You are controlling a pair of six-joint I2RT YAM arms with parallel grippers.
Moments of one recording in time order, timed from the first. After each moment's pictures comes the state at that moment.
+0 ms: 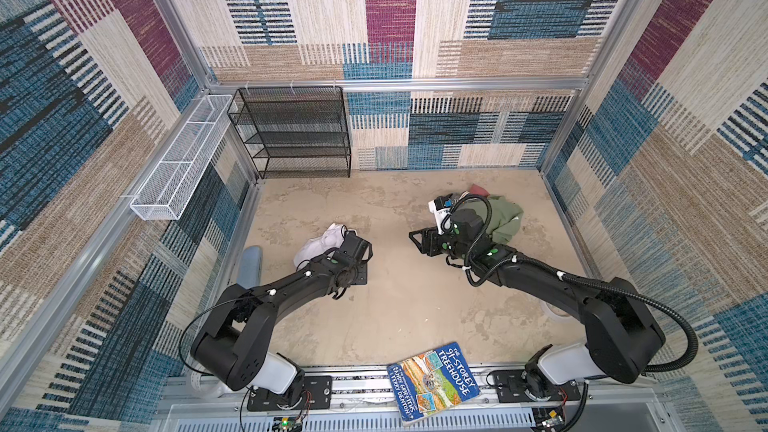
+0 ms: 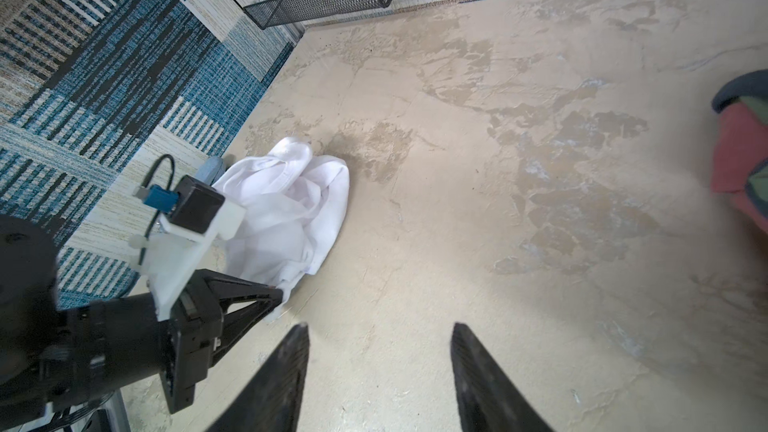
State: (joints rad) left arm -0.55 1.46 0.81 -0.40 -0.19 -0.47; right arm 0.59 1.46 0.88 0.10 -0.21 0.43
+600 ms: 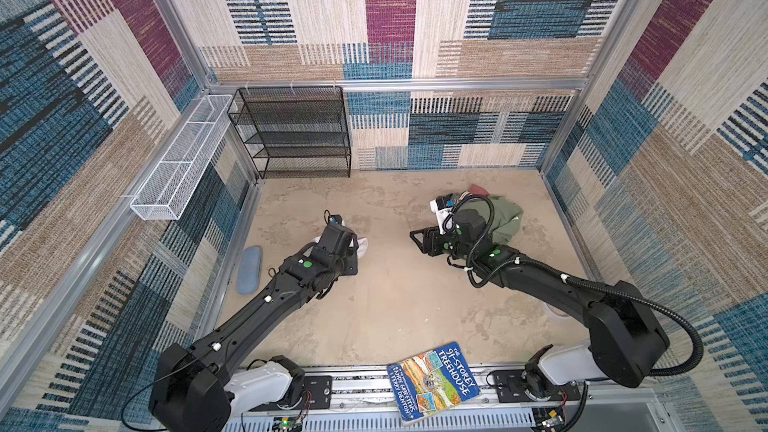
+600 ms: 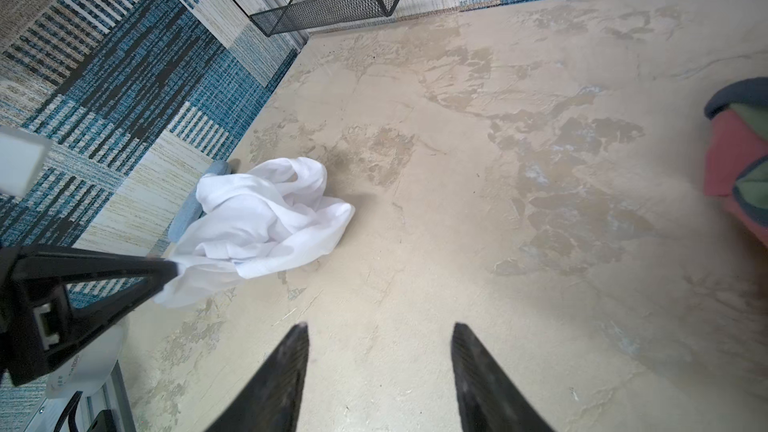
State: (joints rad) left arm -0.55 1.17 0.92 -0.63 -0.25 -0.46; right arm 0.59 1.43 0.87 0.10 -0.21 0.43
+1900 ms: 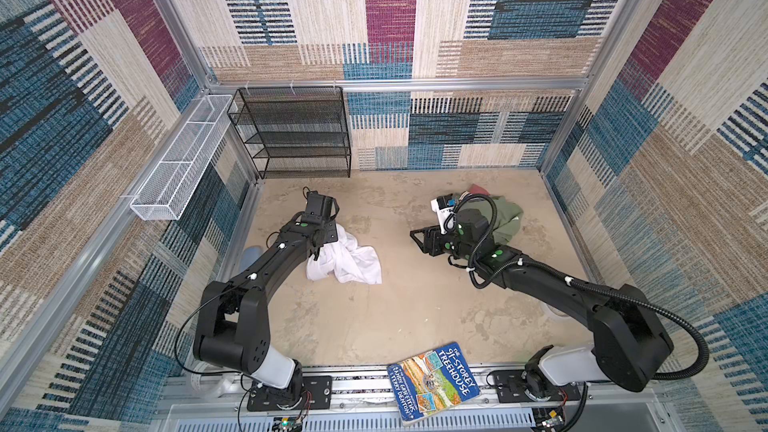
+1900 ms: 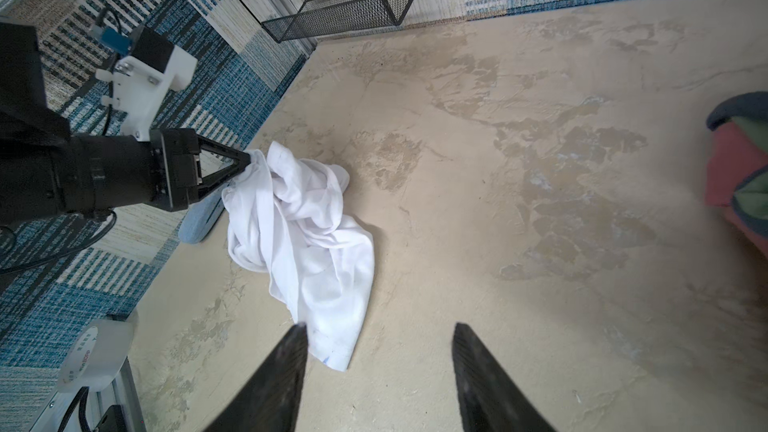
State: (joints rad) left arm -0.23 1.56 1.09 -0.45 -0.29 -0.34; right arm 0.59 1.42 0.87 0.10 -0.22 0.43
